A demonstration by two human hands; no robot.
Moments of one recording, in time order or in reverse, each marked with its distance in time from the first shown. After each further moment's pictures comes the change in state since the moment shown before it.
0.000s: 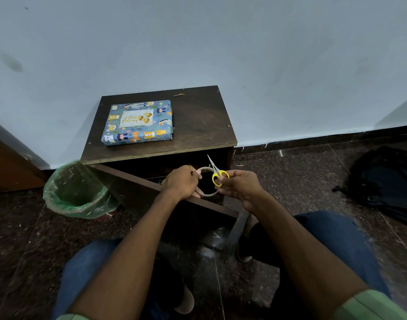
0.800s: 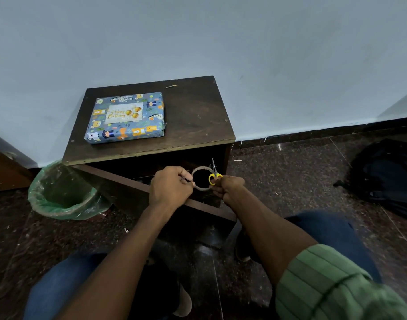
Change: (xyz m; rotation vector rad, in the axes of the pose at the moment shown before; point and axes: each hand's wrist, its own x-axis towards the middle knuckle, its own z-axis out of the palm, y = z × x) left_hand -0.011 -0.011 0.008 -0.022 0.307 0.035; right_hand 0.085 0.044 0.022 0.157 0.301 0.298
